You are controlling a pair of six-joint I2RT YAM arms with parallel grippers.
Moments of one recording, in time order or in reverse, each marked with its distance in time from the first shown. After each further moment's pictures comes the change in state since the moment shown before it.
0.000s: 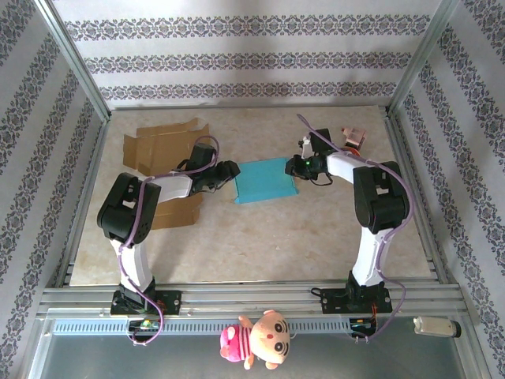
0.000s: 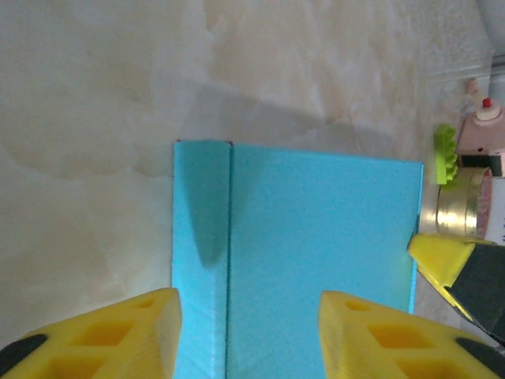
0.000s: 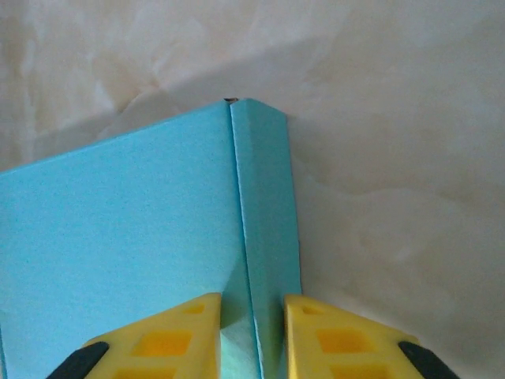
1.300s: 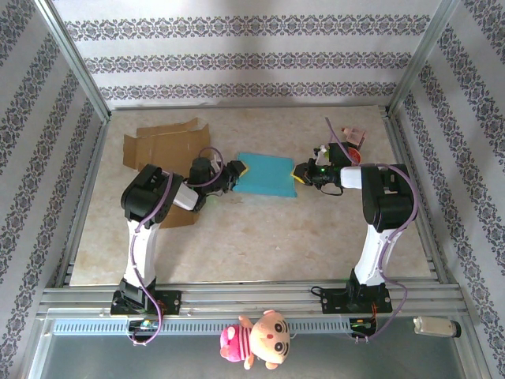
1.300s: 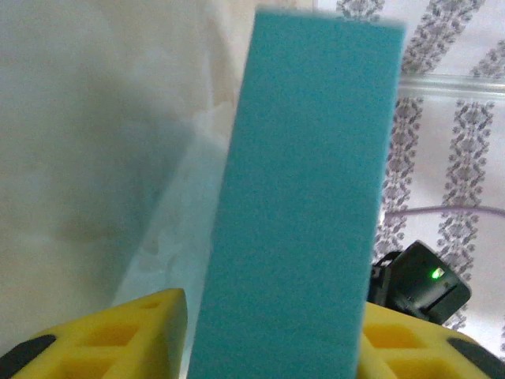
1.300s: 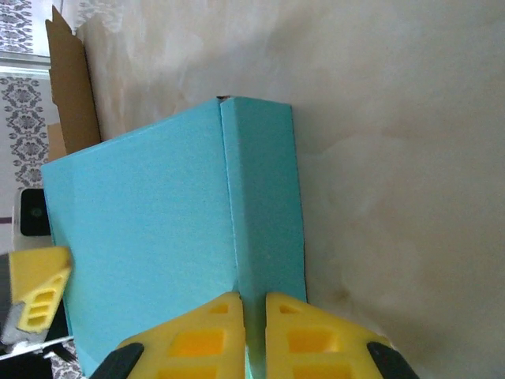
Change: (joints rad) left arm -0.016 0.275 -0.114 0.848 0.239 -0.509; right arm -0.130 -0.002 -0.210 0.349 -0.307 0.284
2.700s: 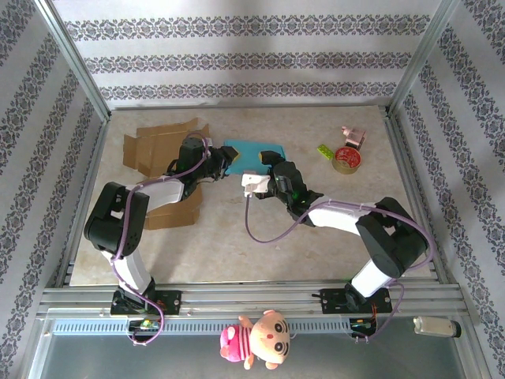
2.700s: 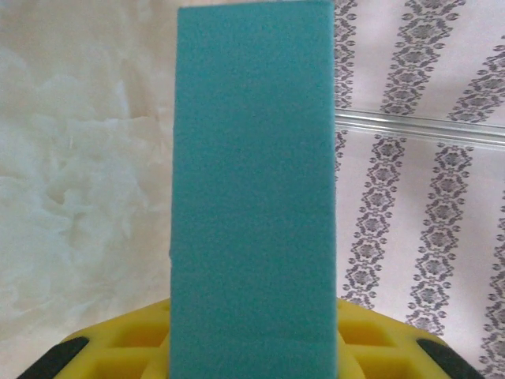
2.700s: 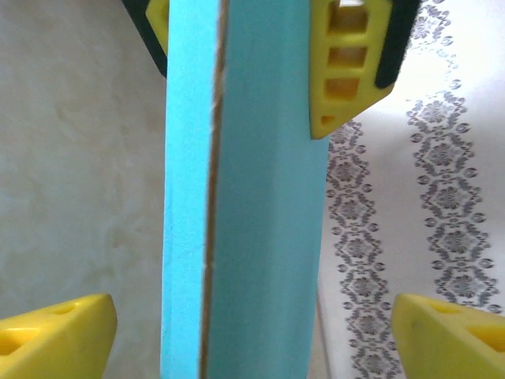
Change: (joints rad) left arm 0.024 -0.410 0.034 -0.541 -0.105 0.011; right arm 0.606 -0.354 -0.234 0.413 0.907 -1.812
